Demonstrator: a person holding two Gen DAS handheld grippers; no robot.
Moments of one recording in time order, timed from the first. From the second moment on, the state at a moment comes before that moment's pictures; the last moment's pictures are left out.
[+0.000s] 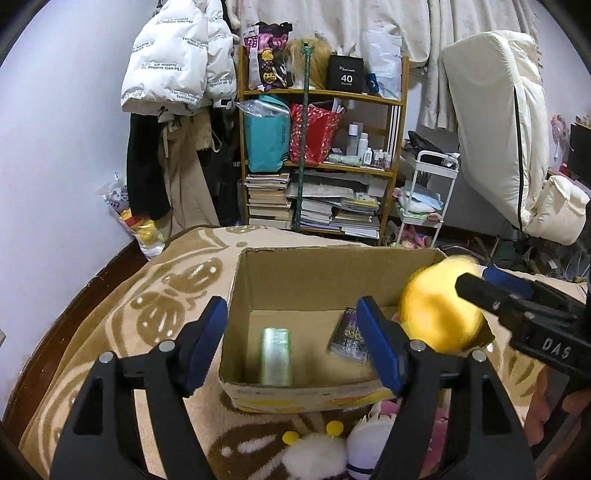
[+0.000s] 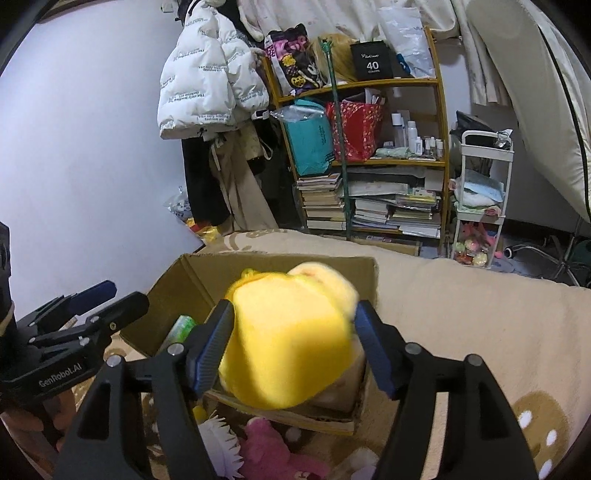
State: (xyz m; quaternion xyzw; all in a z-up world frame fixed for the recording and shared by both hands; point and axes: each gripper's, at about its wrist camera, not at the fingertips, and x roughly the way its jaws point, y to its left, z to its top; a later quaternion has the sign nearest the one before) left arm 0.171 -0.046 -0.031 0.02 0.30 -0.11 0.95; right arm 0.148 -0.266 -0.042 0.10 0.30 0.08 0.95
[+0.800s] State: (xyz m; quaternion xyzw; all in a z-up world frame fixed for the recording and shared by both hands) left arm 0.092 -0.010 0.008 0.03 0.31 -0.08 0.95; right arm 0.071 -0.262 -0.013 0.08 0.31 0.10 0.94
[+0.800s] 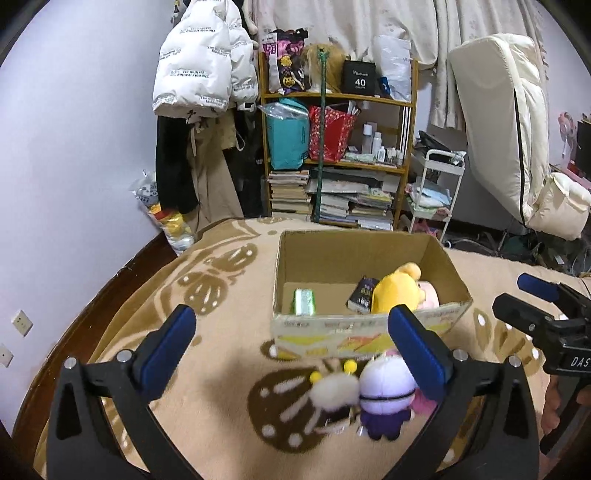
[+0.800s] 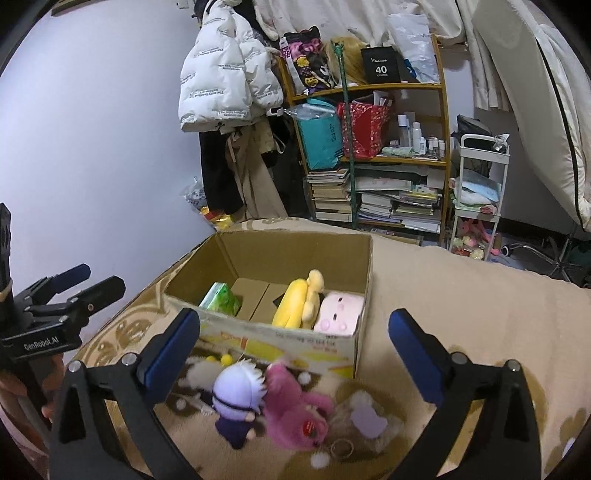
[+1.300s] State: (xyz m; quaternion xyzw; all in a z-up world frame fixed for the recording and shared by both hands) left arm 0.064 -0.002 -0.015 0.04 0.36 -0.08 0.93; right arm 0.040 -0.249 -0.019 0.07 0.31 0.09 0.94
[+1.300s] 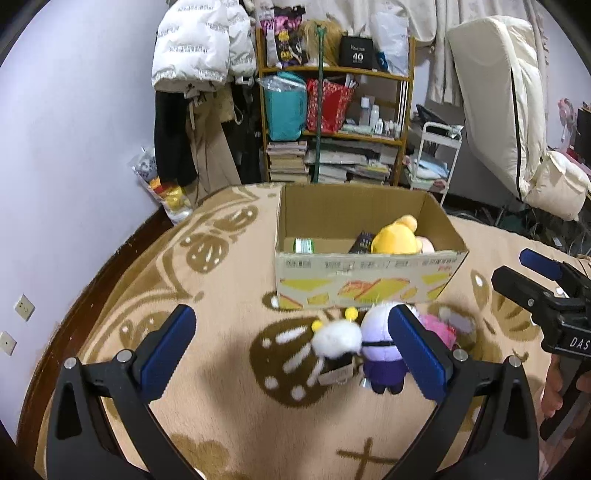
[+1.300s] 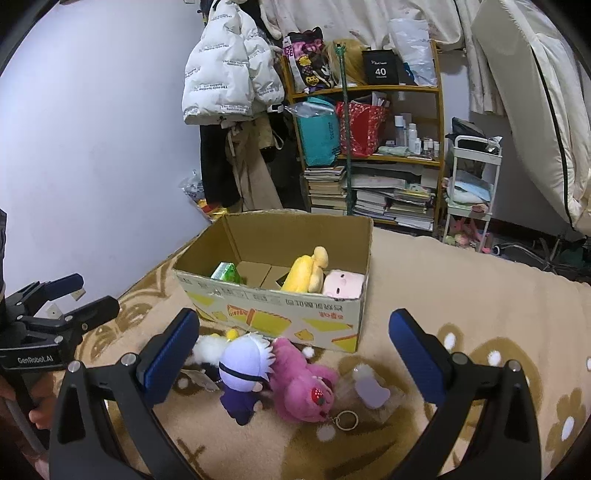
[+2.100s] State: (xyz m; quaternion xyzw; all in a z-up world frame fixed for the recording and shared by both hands) left arm 0.124 -0.009 -0.081 0.01 0.46 -0.11 0.88; right arm 0.073 -0.220 -0.078 0.02 0.38 0.12 0.92
